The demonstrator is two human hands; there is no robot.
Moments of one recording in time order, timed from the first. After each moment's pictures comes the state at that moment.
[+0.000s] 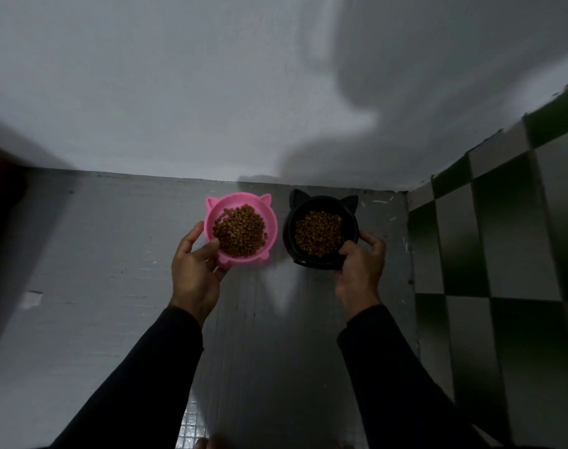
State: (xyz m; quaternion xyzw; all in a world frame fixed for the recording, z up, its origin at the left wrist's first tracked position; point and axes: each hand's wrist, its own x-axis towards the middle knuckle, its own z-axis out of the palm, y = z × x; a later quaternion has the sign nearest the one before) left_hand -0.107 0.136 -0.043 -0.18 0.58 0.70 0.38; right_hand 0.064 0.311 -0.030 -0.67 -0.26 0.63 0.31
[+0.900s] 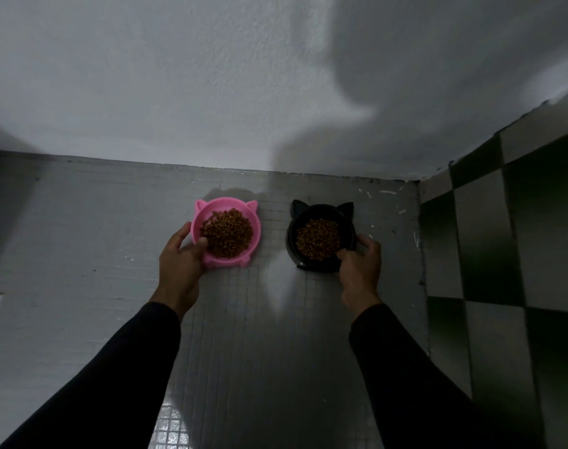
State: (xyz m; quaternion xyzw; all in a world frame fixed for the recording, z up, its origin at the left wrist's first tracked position) left_hand -0.127 0.135 -0.130 -0.11 0.68 0.63 0.36; right_hand 0.081 0.328 -0.120 -0.70 -0.41 0.55 0.21
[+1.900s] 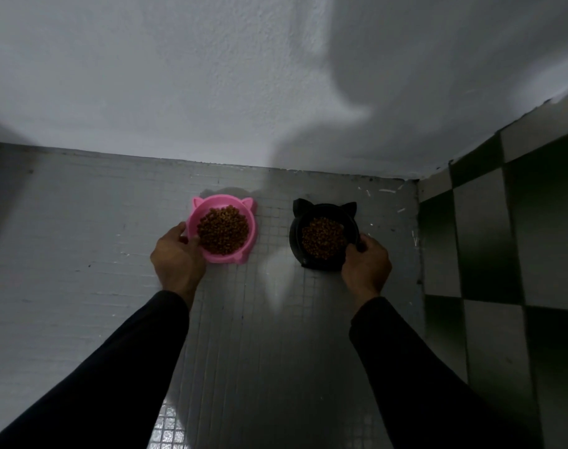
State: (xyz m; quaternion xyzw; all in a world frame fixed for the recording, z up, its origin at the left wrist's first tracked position) left_hand -0.123 0.144 -0.125 0.05 0.92 0.36 0.14; right_hand 0.093 0.340 -0.122 -0.70 -0.59 0.38 0.13
